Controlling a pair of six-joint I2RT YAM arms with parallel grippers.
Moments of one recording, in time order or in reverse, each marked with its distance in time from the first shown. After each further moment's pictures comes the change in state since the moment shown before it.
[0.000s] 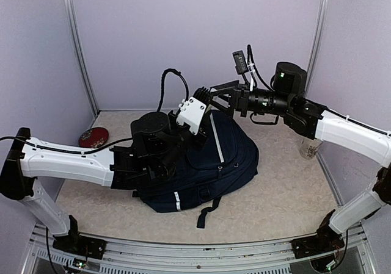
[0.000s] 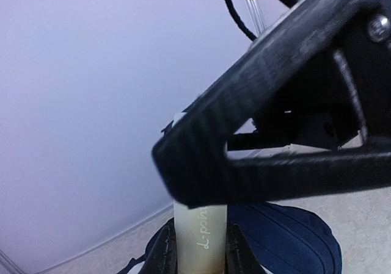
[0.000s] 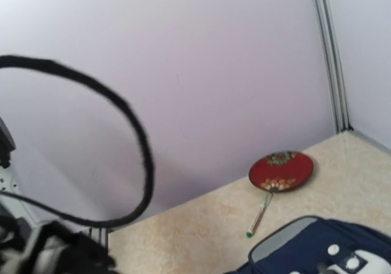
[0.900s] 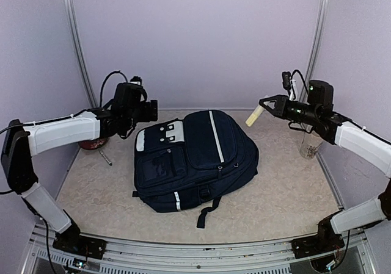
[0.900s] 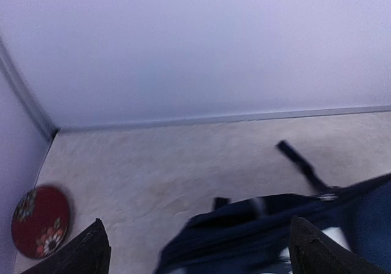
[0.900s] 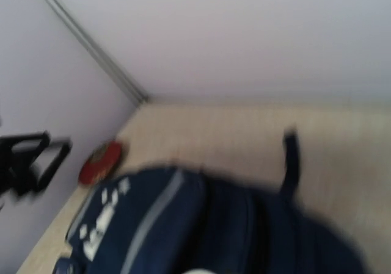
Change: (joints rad) left arm 0.520 0.010 0.089 -0.577 0.137 -0.564; right arm -0.427 -0.155 -0.231 -0.135 0.111 0.136
